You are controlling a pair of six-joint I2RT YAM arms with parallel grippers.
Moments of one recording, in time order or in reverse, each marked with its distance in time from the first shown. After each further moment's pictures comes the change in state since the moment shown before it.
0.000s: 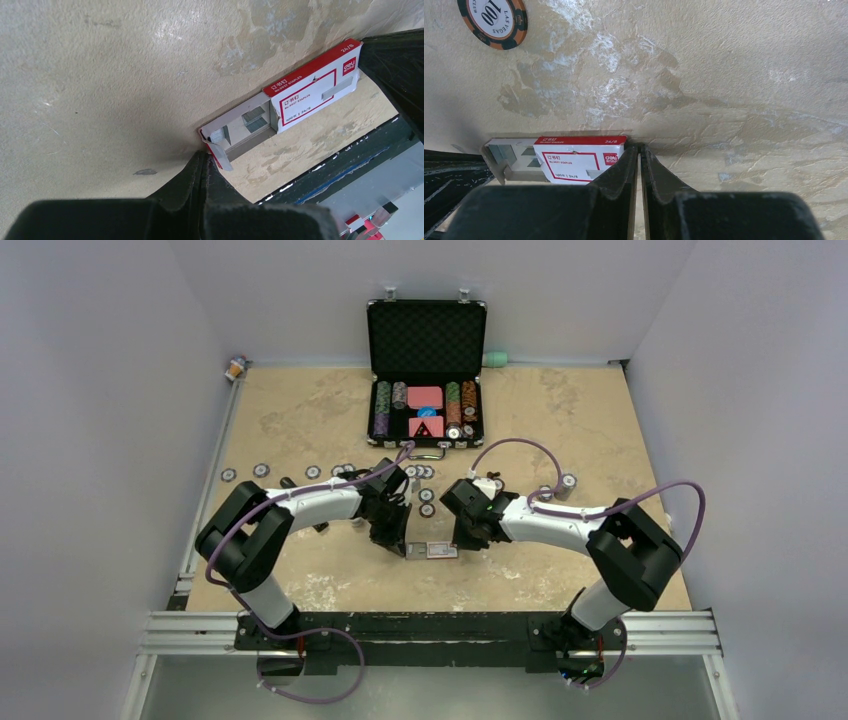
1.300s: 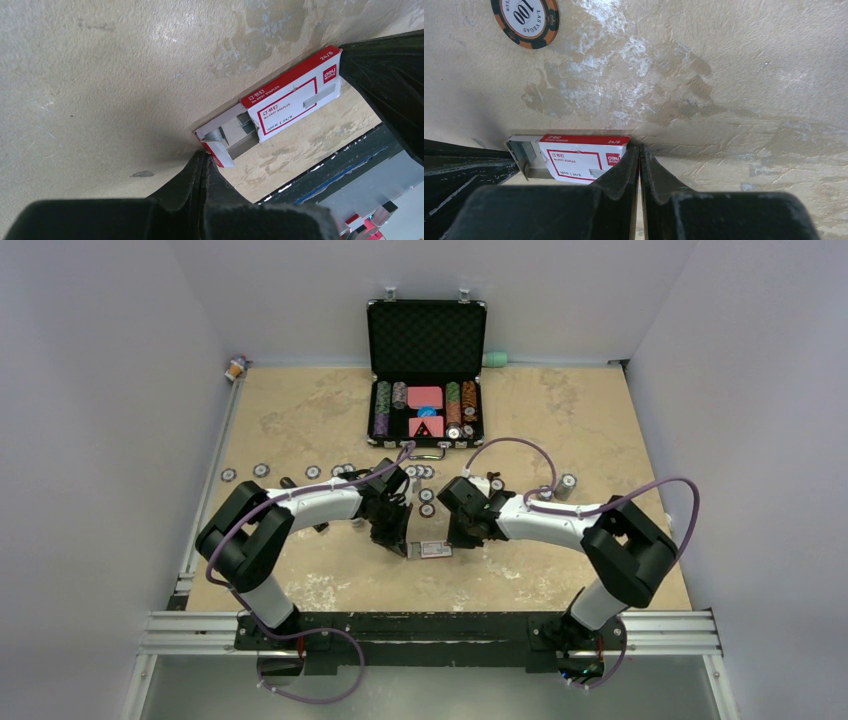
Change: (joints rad) left arm -0.003 0.002 0.000 0.010 0.008 0.000; right arm 0.001 0.025 0.013 0.048 -0.044 -0.018
